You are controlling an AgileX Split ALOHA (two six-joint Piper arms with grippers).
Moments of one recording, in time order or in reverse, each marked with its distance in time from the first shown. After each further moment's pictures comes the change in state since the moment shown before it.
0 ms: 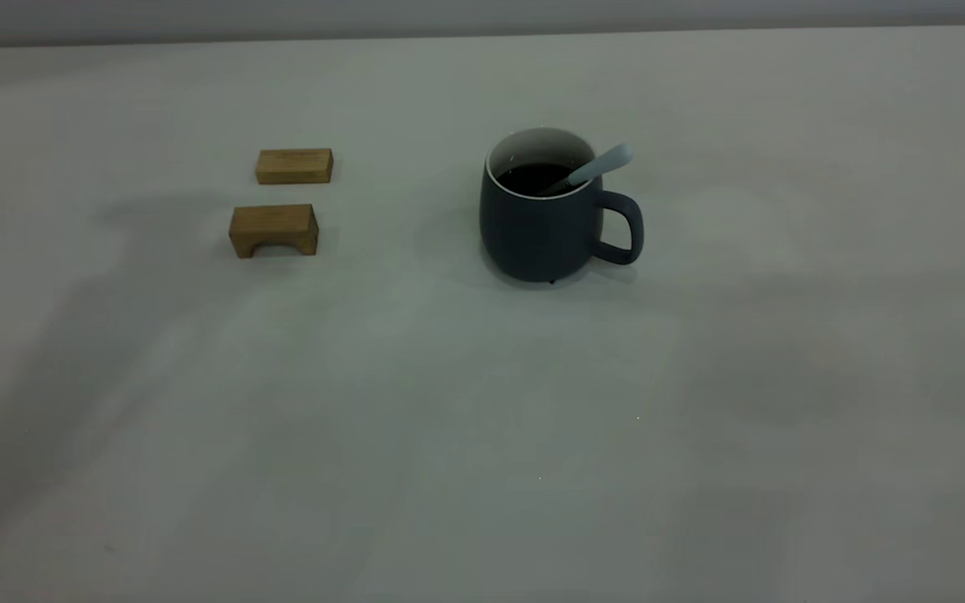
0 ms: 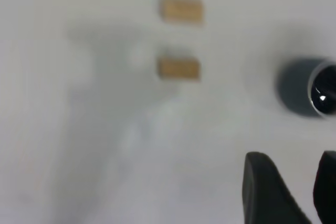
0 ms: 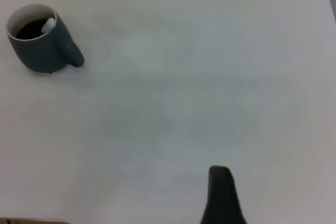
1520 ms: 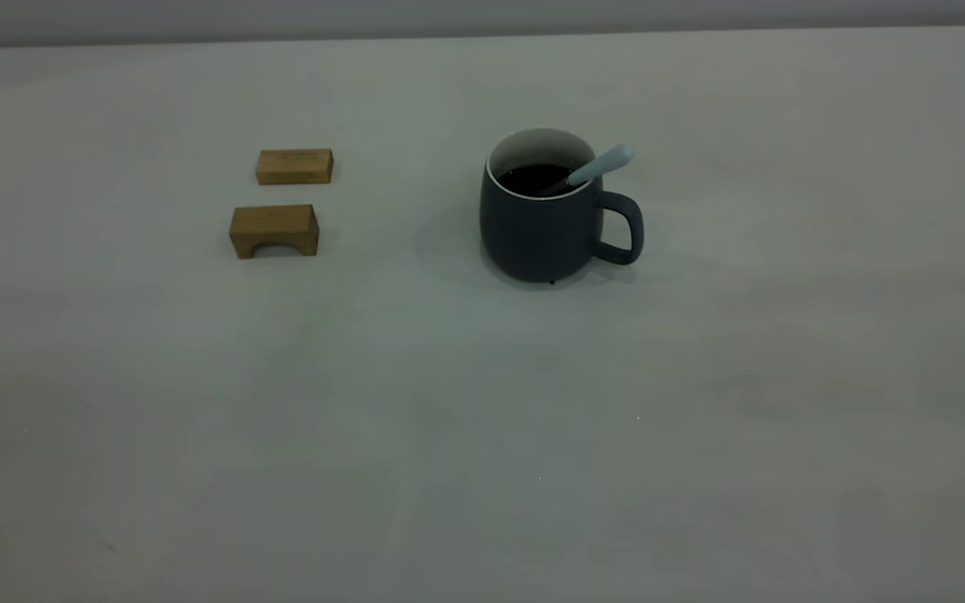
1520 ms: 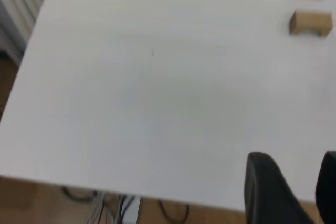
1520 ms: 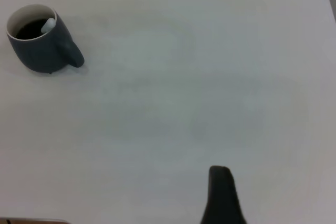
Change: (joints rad) left arm 0.304 -1.593 1.197 0.062 -0.065 0.282; right arm 0.000 0.000 0.000 0.000 0.000 0.000
